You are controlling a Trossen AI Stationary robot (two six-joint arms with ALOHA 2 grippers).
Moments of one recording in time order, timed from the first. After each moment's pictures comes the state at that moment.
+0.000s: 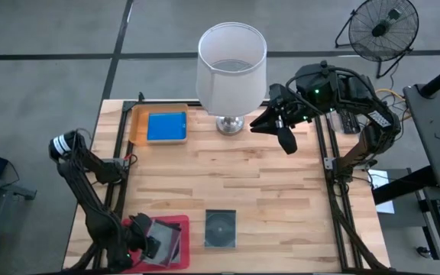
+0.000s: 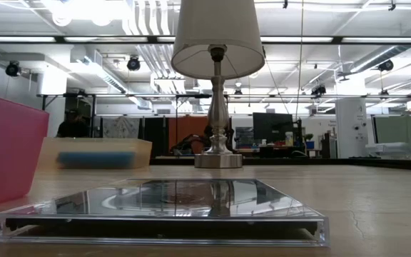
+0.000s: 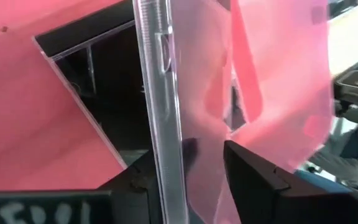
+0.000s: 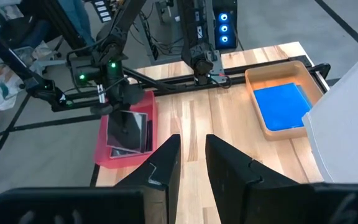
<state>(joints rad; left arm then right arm) -1.10 1.47 0.94 -0.59 -0.33 -2.25 -0.06 1.62 2.33 -1.22 -0.18 0.18</state>
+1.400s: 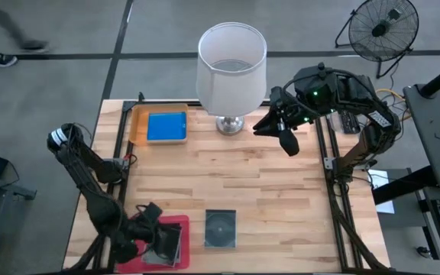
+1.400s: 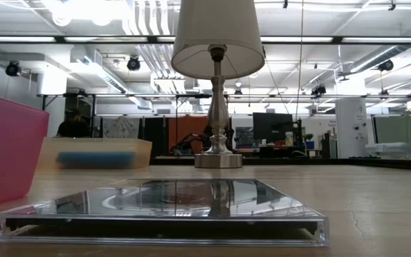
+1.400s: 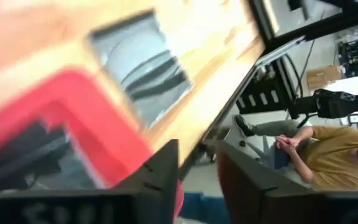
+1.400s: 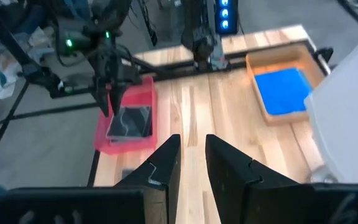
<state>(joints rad) -0.96 1.37 1.01 -0.46 -0.64 -1.79 -0.05 1.62 2.33 -1.29 -0.18 0.18</state>
